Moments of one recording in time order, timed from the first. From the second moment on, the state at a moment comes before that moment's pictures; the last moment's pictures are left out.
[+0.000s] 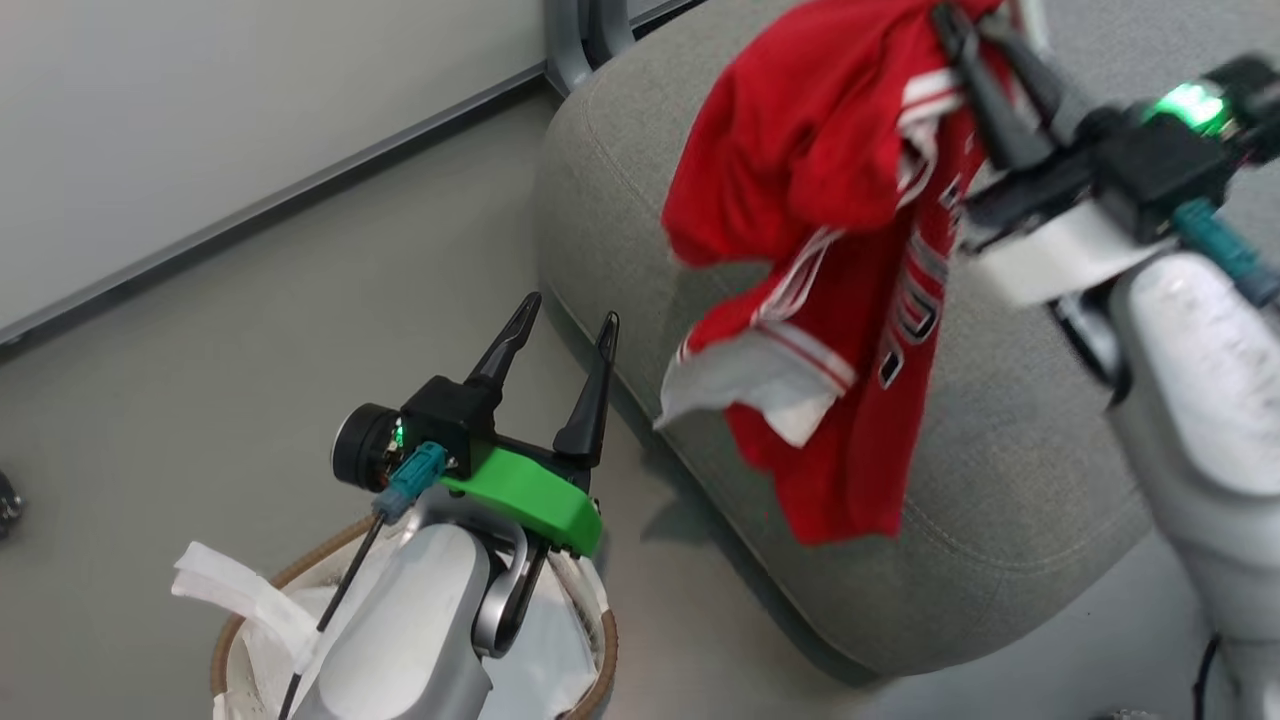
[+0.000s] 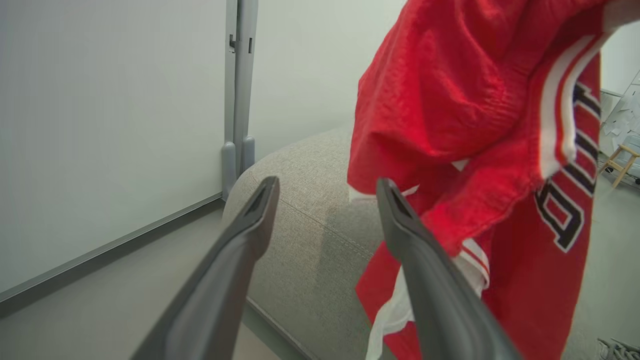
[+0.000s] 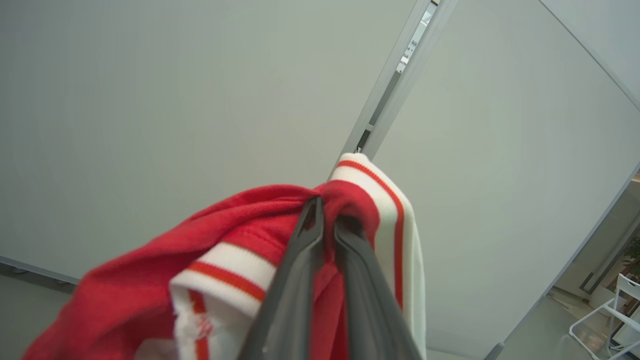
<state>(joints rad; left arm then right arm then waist) -0.43 0.05 -0.49 0.40 -0.36 -0.09 -0.26 -0.73 -0.26 0.28 0.16 0.07 0.13 -0.26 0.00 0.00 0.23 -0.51</state>
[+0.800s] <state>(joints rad) -0.59 0.08 -0.58 0.39 -0.32 -0.12 -0.26 -1.01 -0.43 0.00 0.52 0.01 0.13 -0.26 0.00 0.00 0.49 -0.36</state>
